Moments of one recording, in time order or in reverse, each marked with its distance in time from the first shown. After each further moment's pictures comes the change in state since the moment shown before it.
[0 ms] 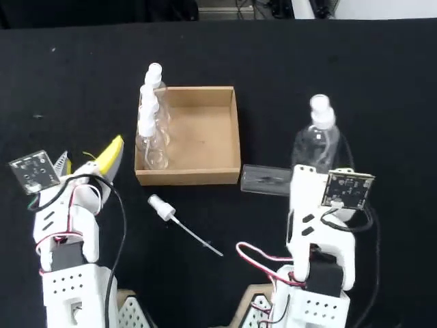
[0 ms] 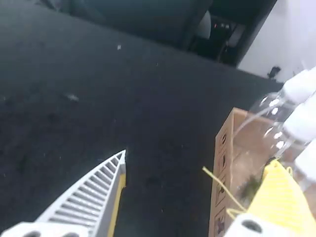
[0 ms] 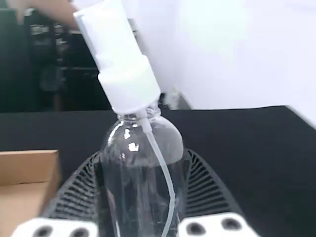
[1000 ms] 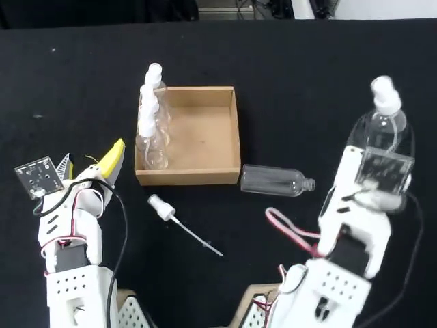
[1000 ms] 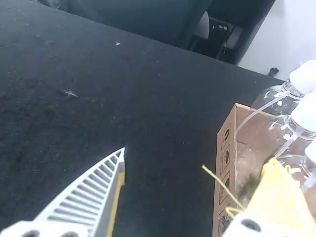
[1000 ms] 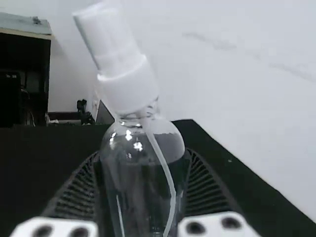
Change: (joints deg) left arm 0.0 0.0 5.7 -7.2 -0.4; right arm 15.8 29.5 -12.0 -20.3 6.2
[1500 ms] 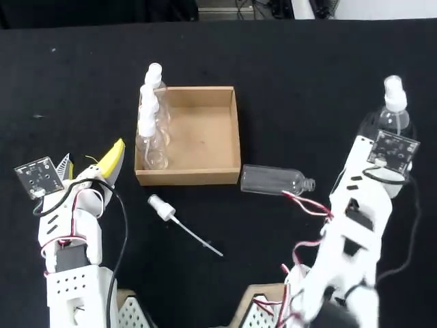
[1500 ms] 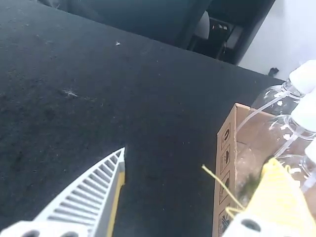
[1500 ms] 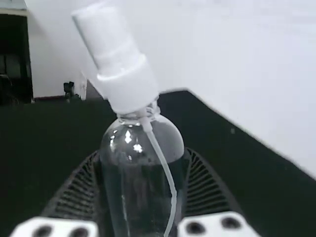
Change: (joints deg) left arm 0.0 0.0 0.0 0.0 0.0; right arm 4.5 45.0 0.5 -41.8 -3.3
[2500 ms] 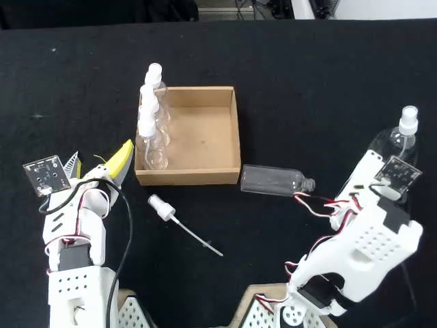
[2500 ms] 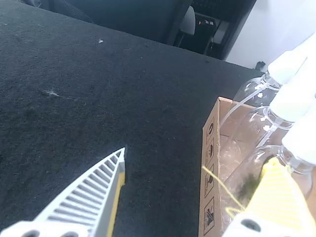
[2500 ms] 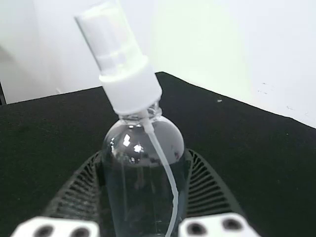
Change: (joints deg) left arm 3.3 0.0 0.2 0.0 0.0; right arm 5.4 55.5 -14.9 -45.5 -6.9
